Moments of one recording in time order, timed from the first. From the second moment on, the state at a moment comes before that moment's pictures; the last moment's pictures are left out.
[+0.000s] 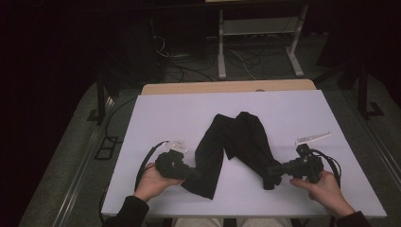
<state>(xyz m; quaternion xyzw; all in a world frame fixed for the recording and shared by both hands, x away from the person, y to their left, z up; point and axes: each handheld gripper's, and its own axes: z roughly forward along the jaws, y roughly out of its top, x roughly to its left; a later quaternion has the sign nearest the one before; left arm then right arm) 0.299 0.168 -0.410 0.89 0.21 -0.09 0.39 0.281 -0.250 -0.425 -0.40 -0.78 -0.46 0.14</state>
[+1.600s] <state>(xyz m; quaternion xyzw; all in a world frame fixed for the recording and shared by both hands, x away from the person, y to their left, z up) 0.252 0.124 -0.441 0.91 0.07 -0.24 0.32 0.278 -0.199 -0.389 -0.35 -0.84 -0.41 0.09</state>
